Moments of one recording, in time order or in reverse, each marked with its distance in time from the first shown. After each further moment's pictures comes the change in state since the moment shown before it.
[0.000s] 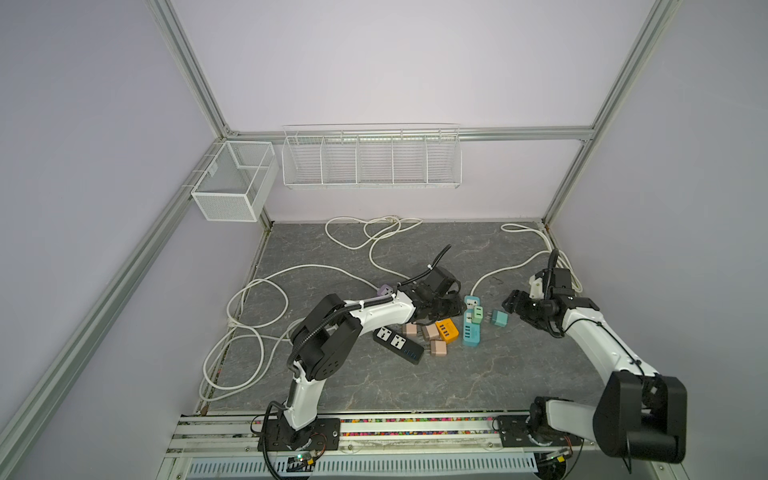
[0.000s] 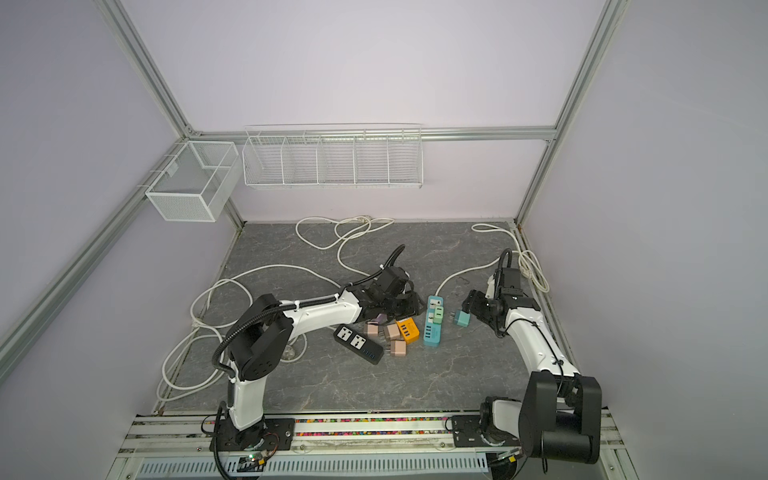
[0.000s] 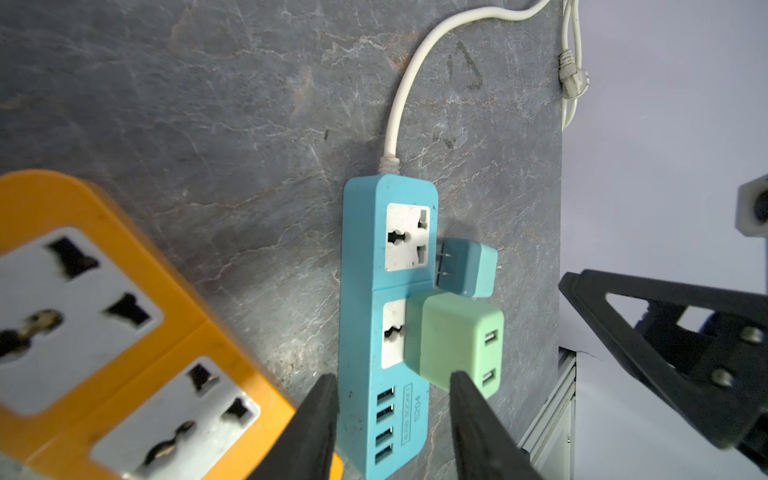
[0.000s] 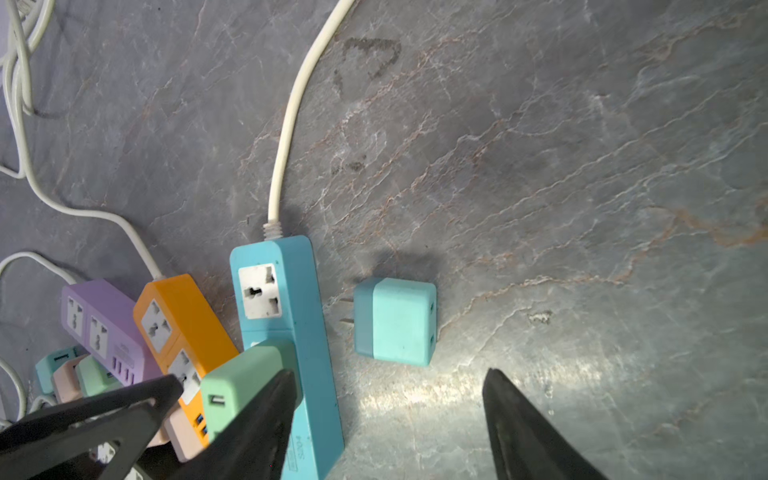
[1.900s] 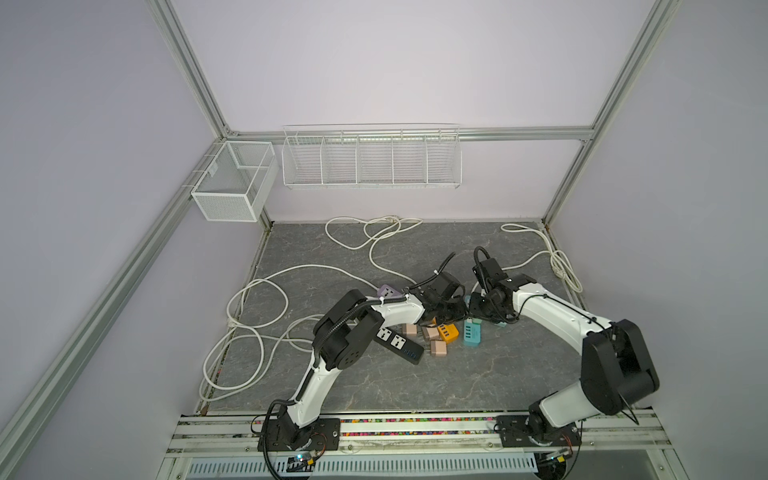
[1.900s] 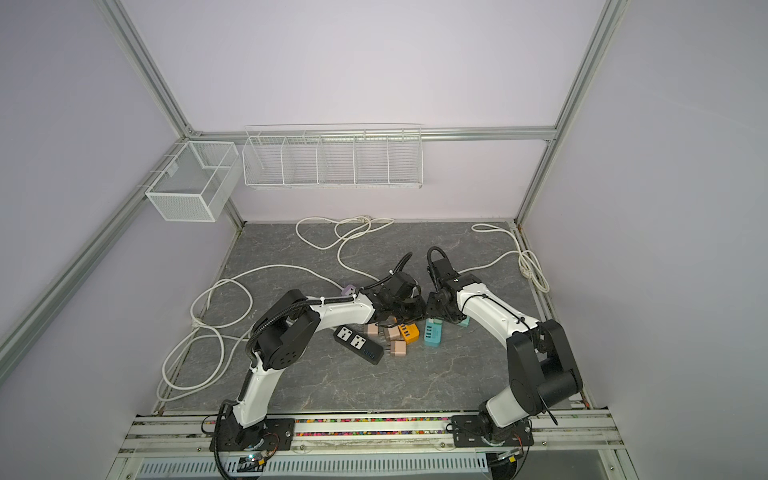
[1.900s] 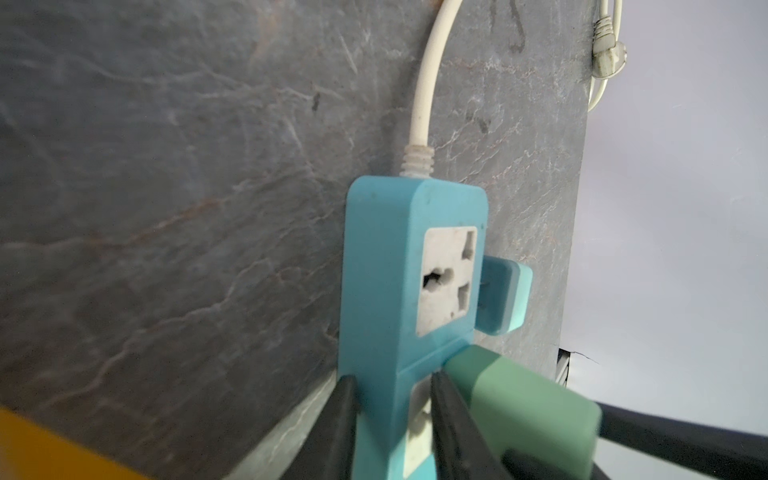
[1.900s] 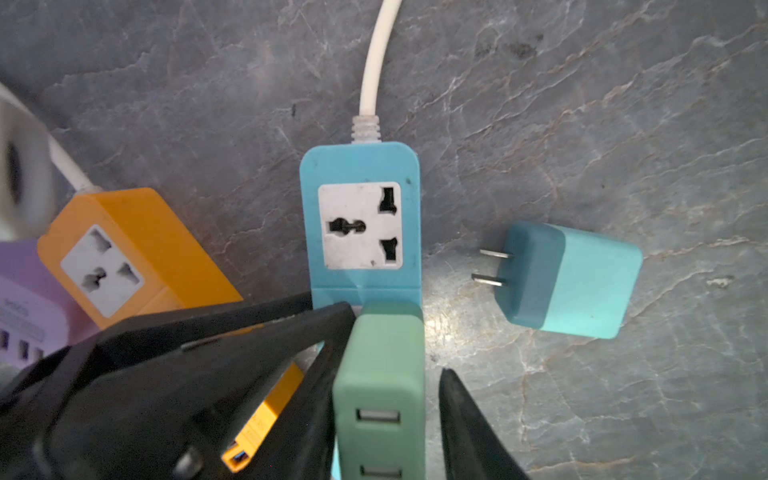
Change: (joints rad) left arm 0.000 0.172 0.061 0.104 0.083 -0.055; right arm 0.473 0.299 0.218 -0.133 0.288 0.222
